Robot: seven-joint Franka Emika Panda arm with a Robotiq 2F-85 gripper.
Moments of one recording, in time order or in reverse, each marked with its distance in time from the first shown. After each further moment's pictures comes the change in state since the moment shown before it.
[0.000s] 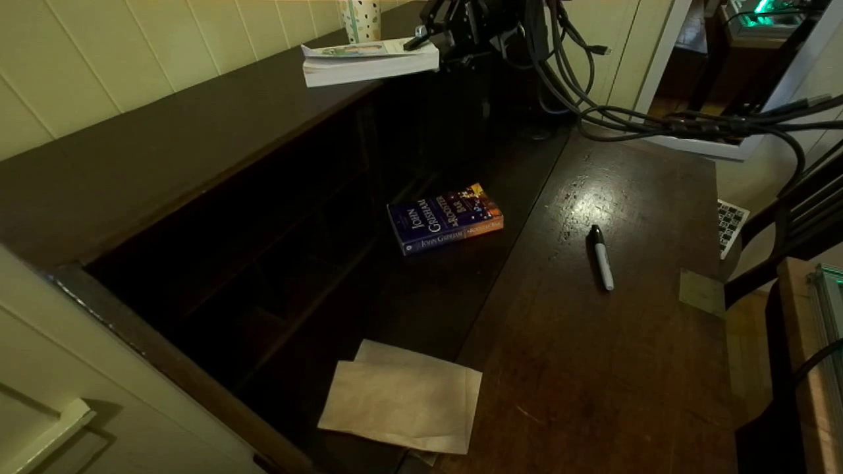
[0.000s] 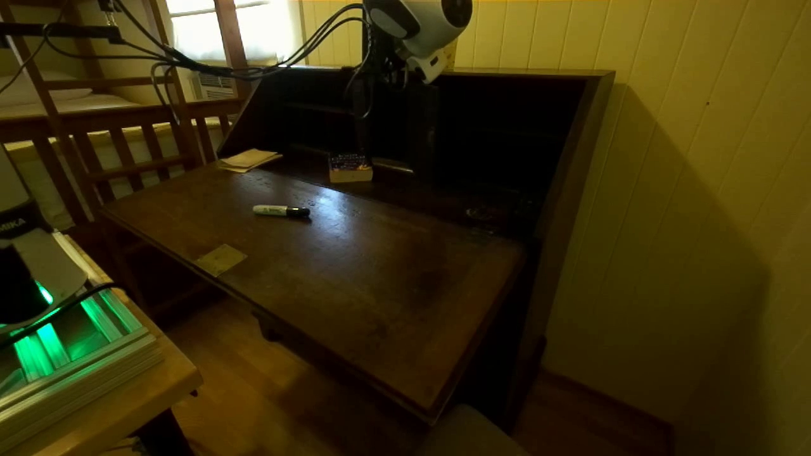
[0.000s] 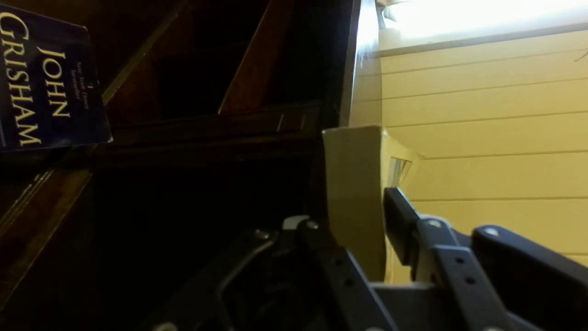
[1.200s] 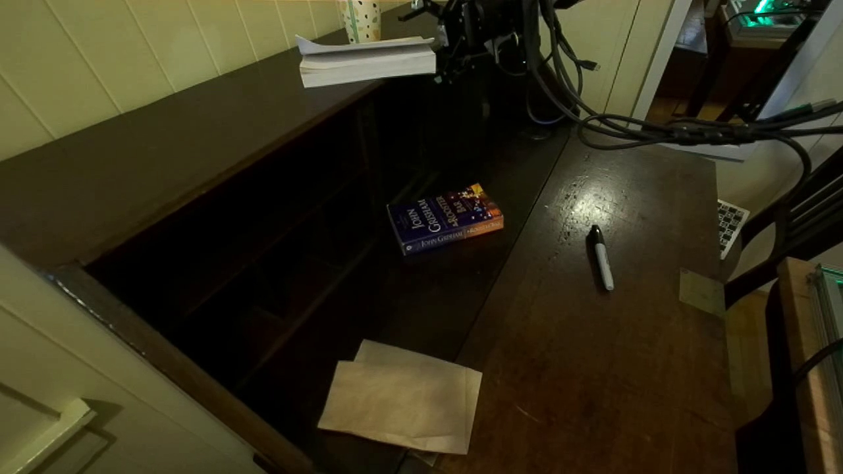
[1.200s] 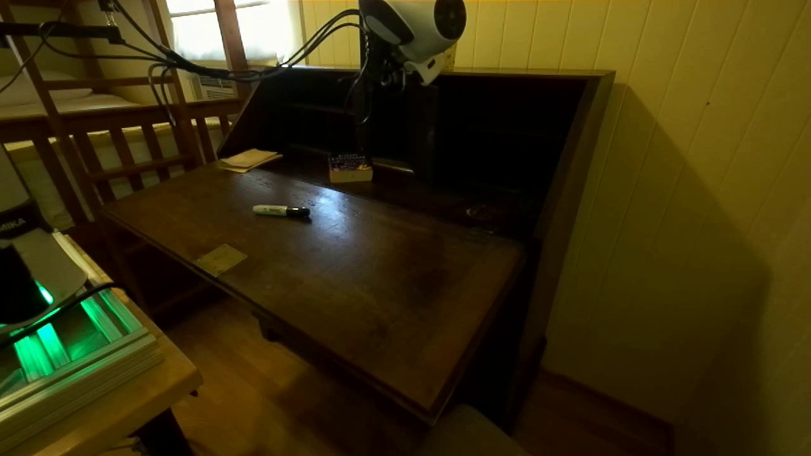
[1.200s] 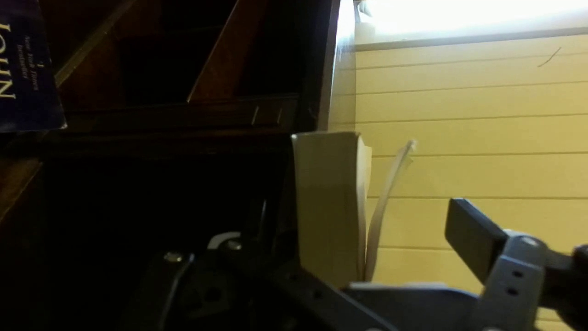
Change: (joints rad) arm 0.012 -0.002 0.001 -0.027 0.089 0.005 -0.089
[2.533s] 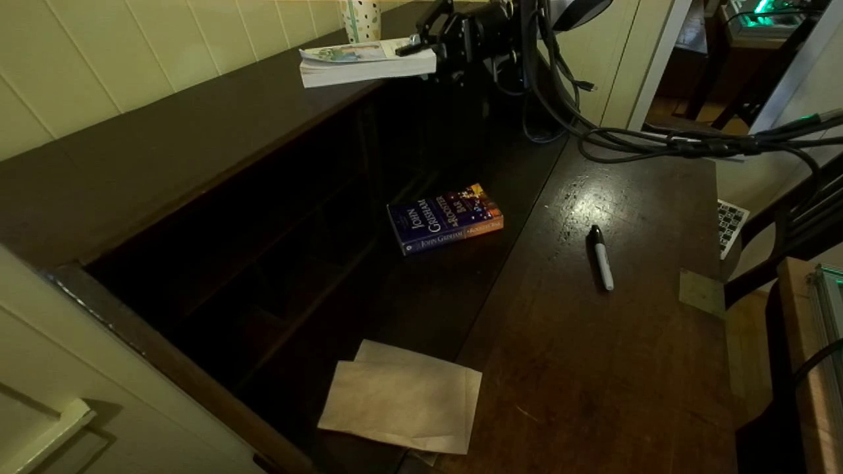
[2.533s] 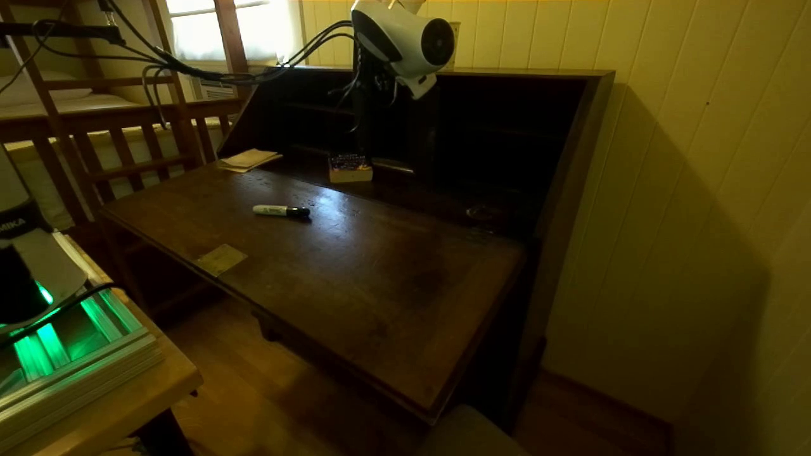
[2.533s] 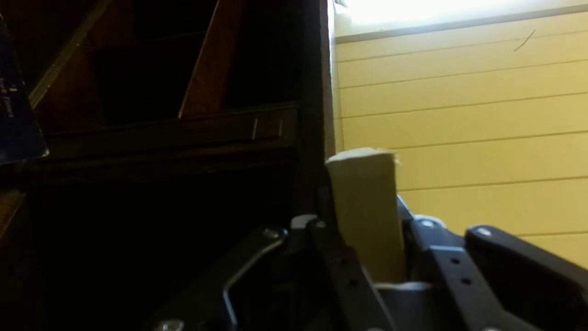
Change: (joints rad) arm 0.009 -0.001 0.002 -0.075 0.101 -0.009 -0.032
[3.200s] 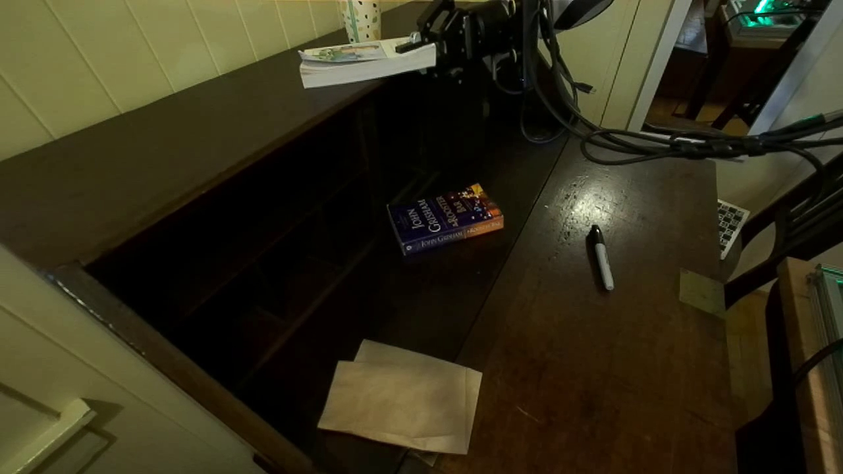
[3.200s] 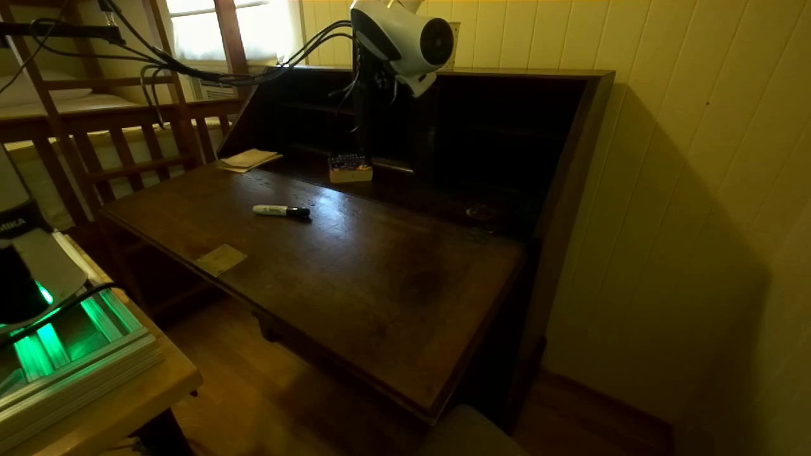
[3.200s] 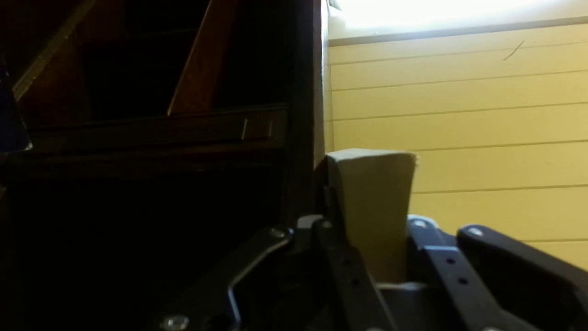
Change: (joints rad) arm 0.004 -0.008 -0.005 -0.009 0.015 -0.010 -0.039
